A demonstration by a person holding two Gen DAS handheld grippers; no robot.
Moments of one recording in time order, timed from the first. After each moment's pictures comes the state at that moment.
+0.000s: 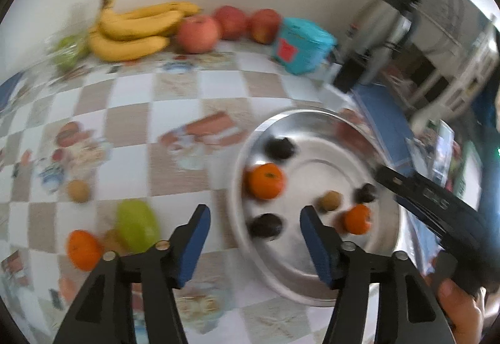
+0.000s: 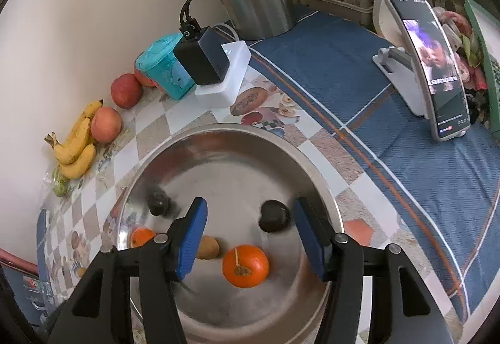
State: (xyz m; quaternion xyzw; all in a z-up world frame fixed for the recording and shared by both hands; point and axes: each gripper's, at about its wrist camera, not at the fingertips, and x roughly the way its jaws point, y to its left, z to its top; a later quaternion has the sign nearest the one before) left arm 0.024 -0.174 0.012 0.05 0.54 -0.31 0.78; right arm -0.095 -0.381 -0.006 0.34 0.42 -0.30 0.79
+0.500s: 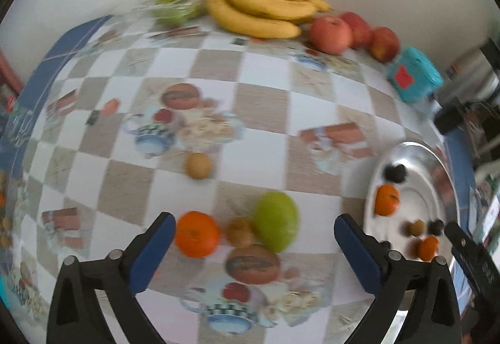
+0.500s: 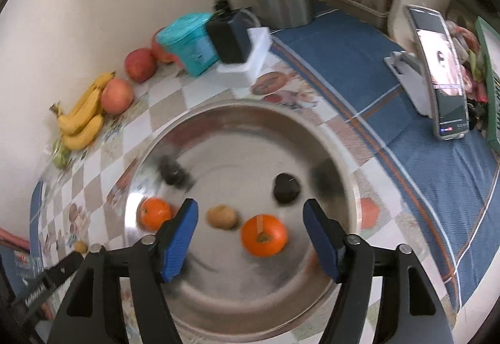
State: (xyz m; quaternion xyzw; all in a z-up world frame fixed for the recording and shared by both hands) left arm 0.072 -0.091 0.000 0.02 0.58 -0.13 0.80; right arm -0.082 -0.345 0.001 0.30 0.46 -0.27 0.79
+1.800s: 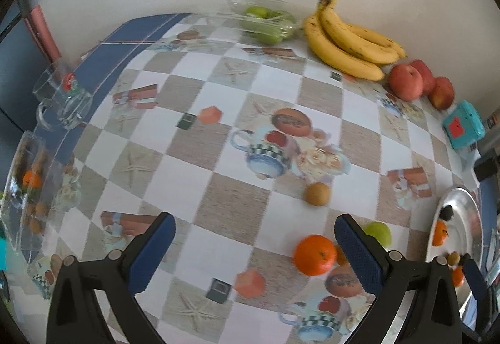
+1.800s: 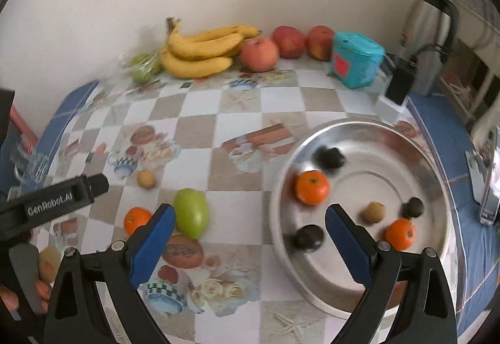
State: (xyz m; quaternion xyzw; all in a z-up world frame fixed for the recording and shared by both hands) left arm 0.094 0.002 0.015 0.00 0.55 -0.04 0.83; right arm -0.011 -0.185 0.022 0.11 0.48 -0.12 0.86
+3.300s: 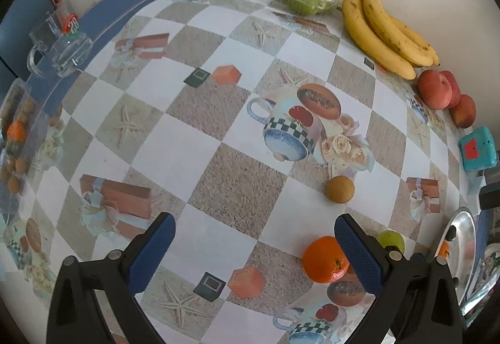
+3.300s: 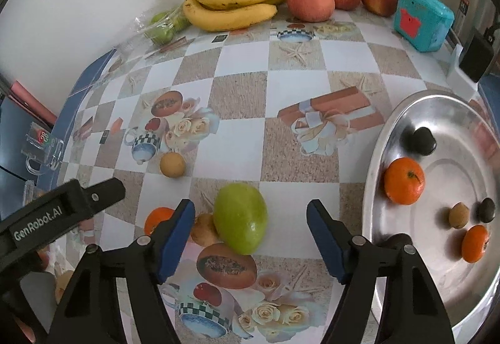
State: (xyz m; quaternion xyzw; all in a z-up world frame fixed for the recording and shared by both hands) left arm 0.108 0.014 -0.024 -0.07 0.61 -0.01 0.79; right arm 0.041 -0.175 -0.030 0.18 0.54 -0.04 0.82
